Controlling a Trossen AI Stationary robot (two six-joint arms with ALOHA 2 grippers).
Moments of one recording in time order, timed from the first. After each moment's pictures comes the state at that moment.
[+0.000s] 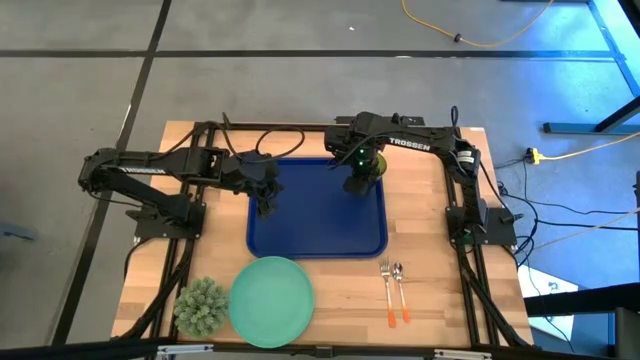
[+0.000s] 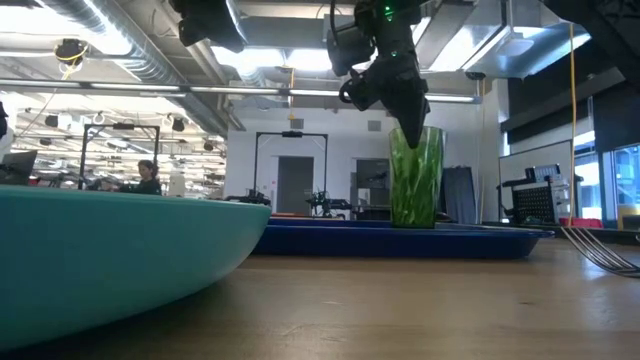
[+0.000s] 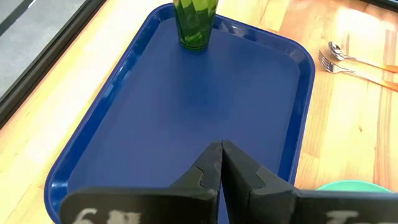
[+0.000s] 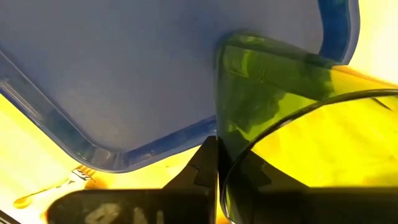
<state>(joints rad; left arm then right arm) 0.01 1.20 1.20 -0.79 -0.19 -0.35 -0.31 2.04 1.91 -1.57 -0.05 0.13</state>
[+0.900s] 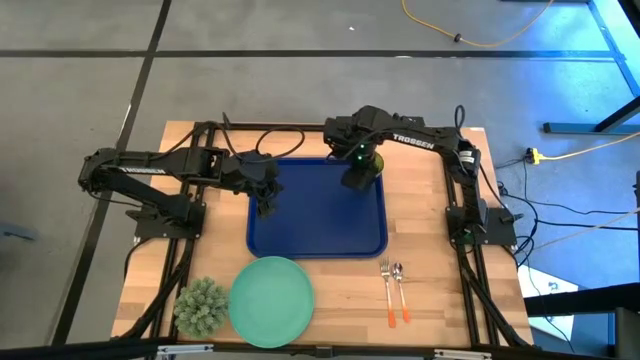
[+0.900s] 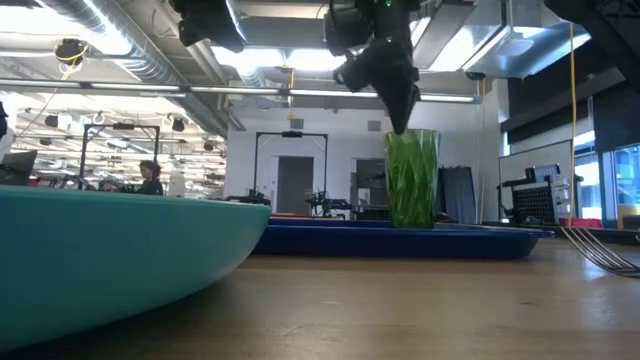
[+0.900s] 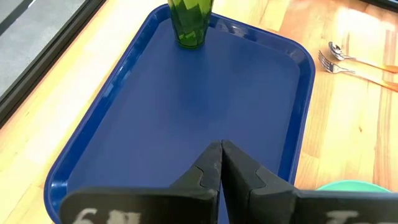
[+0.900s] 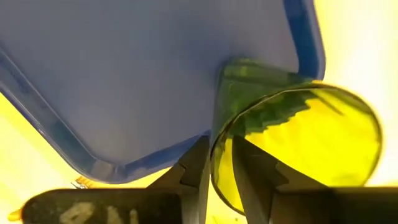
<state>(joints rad) 0.01 1.20 1.20 -0.79 -0.19 -0.36 -0.31 2.04 2.02 -1.57 -0.02 0.10</state>
